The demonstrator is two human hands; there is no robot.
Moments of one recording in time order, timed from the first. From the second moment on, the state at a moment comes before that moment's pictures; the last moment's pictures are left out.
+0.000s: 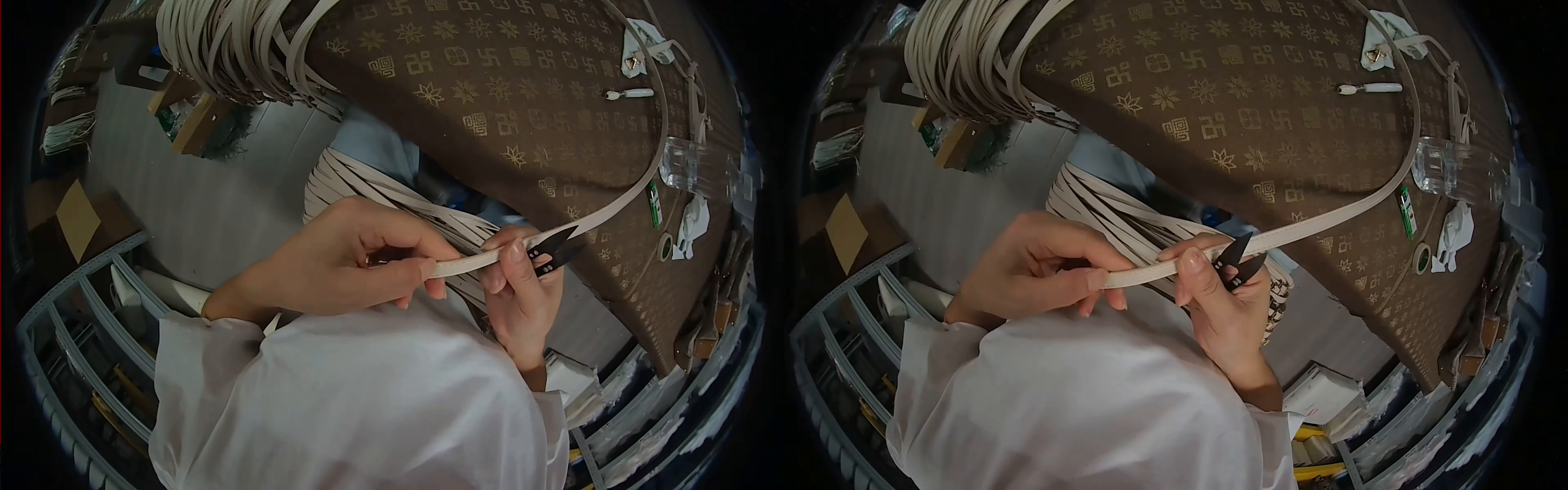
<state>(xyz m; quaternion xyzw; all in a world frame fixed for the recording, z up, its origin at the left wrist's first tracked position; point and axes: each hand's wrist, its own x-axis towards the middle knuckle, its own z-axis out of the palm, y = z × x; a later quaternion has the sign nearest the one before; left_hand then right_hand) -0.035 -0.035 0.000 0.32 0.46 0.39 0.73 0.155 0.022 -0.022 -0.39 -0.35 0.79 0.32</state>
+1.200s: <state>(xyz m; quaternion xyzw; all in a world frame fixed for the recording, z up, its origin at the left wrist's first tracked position) -0.085 0.031 -0.033 0.25 0.42 0.54 0.69 0.126 0.050 -0.017 -0.22 -0.53 0.79 0.21</state>
